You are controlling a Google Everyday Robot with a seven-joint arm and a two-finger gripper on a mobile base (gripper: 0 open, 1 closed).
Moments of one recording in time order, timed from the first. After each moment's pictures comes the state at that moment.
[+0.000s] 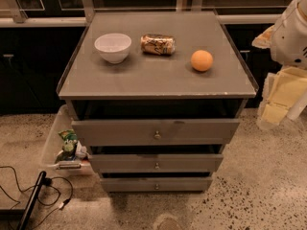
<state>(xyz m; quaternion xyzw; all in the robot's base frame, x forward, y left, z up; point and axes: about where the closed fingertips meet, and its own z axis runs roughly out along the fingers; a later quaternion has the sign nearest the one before) 0.438 -0.217 0.976 -0.60 0.78 -0.03 0.16</state>
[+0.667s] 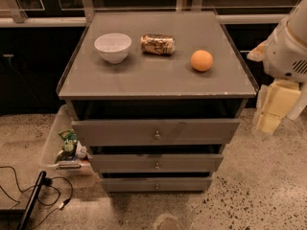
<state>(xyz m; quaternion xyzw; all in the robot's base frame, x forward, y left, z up) 0.439 -0.218 0.949 -0.60 0.78 -0.02 0.14</state>
